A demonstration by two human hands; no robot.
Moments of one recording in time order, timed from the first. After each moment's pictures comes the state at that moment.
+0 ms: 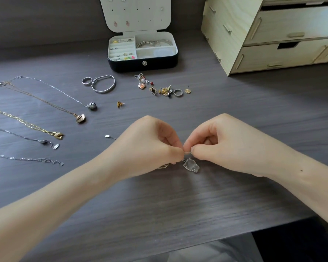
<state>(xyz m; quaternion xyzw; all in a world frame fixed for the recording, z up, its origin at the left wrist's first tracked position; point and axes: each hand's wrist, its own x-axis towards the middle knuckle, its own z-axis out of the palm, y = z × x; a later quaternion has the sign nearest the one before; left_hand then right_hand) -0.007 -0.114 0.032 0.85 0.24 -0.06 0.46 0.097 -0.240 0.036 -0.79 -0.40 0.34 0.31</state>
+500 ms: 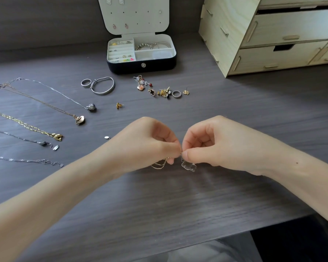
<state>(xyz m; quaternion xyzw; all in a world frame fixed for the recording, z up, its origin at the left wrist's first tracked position) -0.007 -0.107 0.032 0.84 0.22 -0.09 0.49 0.097 -0.239 0.035 -0.77 -0.39 0.40 0.32</state>
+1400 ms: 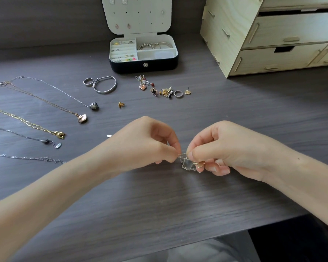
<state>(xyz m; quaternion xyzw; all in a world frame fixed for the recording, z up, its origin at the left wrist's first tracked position) -0.012 -0.101 0.032 0.84 0.19 -0.11 0.49 0.092 -0.241 0.037 -0.73 -0.26 0.51 0.38</state>
